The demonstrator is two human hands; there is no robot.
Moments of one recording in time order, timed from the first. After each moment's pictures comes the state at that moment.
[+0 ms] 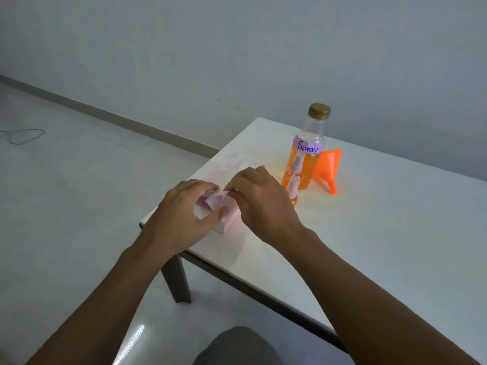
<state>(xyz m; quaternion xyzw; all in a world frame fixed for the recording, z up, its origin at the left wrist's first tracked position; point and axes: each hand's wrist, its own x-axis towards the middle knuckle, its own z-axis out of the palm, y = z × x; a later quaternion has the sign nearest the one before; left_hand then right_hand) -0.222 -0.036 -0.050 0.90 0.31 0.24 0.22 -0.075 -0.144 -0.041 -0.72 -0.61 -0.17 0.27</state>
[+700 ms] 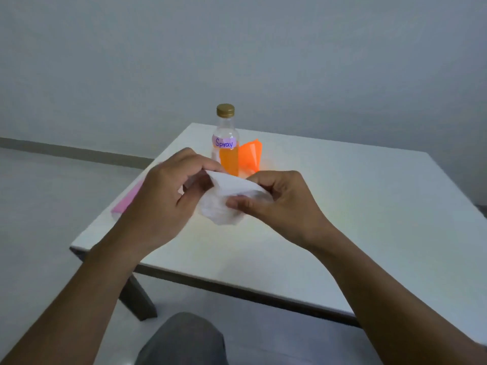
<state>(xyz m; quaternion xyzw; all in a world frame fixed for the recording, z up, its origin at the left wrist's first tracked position) -0.186 -0.147 0.050 0.90 0.00 0.32 0.29 -0.064 -0.319 0.029 -0.70 -0.44 0.10 0.55</state>
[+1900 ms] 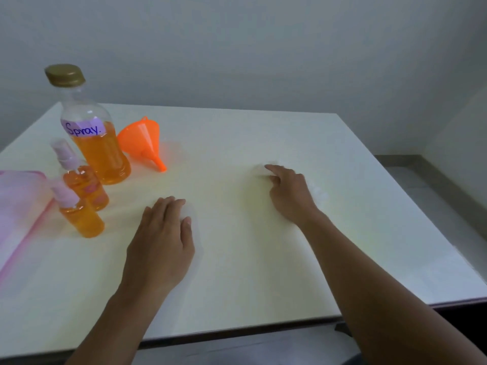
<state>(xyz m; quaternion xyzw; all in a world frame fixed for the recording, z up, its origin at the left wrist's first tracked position) -0.060 -0.236 -0.093 0.96 0.17 0.09 0.20 0.099 -0.432 -0.079 -0.95 -0.09 0.00 0.31</state>
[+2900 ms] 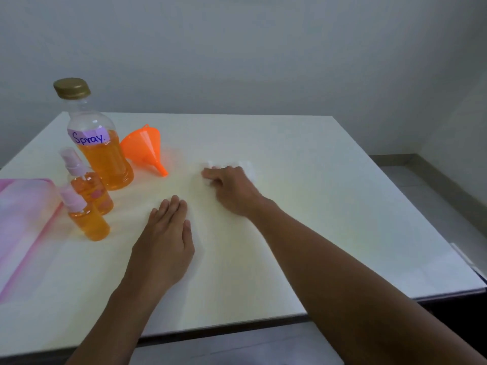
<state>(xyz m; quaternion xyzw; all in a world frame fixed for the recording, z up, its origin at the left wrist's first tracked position) -0.053 -0.225 -0.098 0.98 0.13 0.05 0.16 0.100 -0.348 -0.087 -0.91 -0.28 0.02 0.31</state>
